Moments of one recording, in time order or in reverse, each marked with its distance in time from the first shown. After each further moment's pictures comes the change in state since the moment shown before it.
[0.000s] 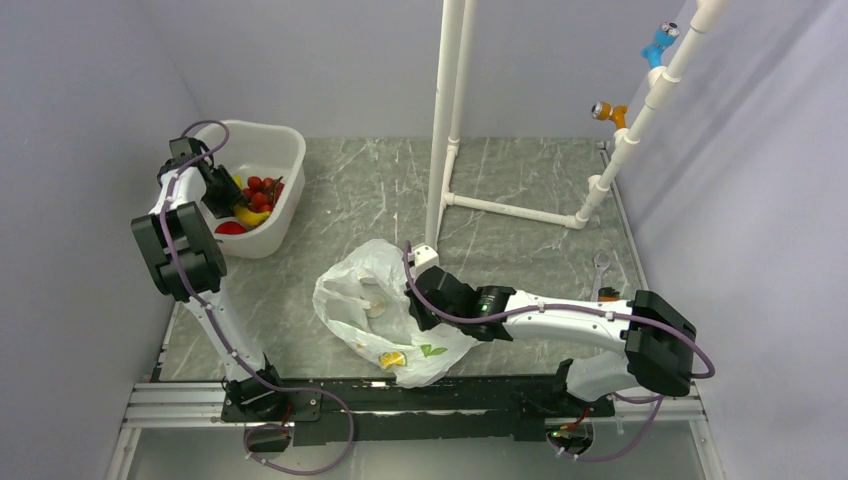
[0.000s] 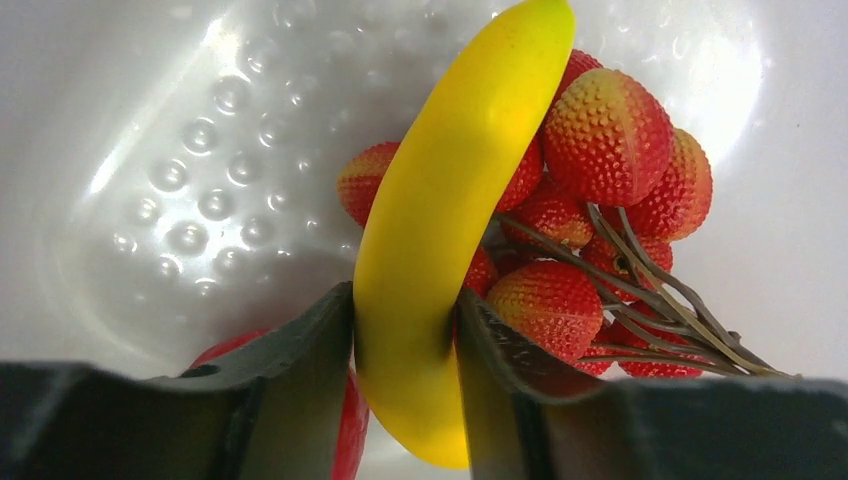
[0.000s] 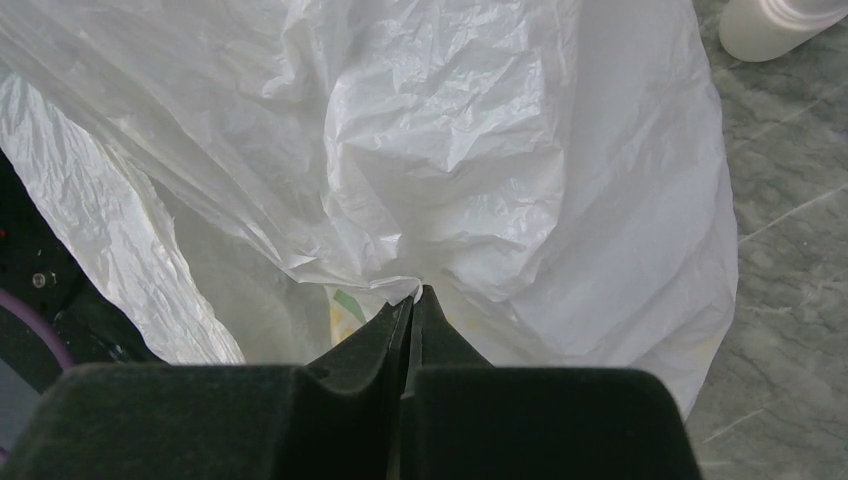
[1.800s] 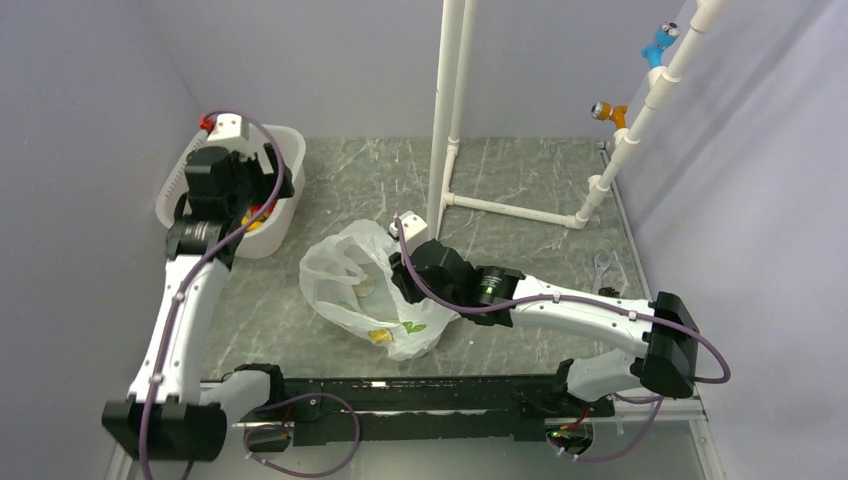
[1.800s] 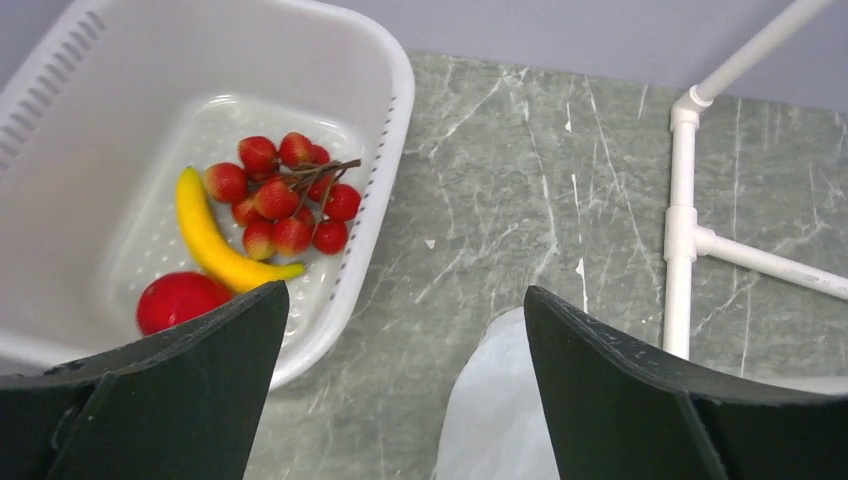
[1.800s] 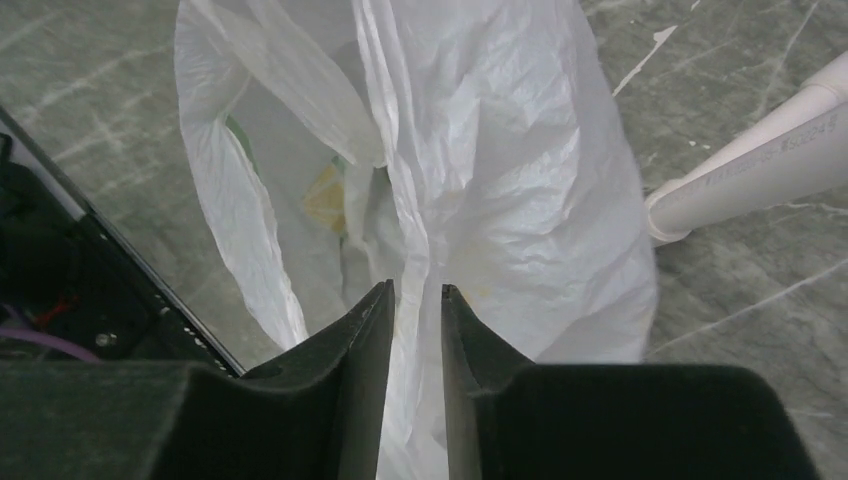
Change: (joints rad) left arm -0.409 -0.958 -0.442 0.192 -0.179 0.146; right arm 0.002 -0.023 0.238 -0.053 0.060 -0.192
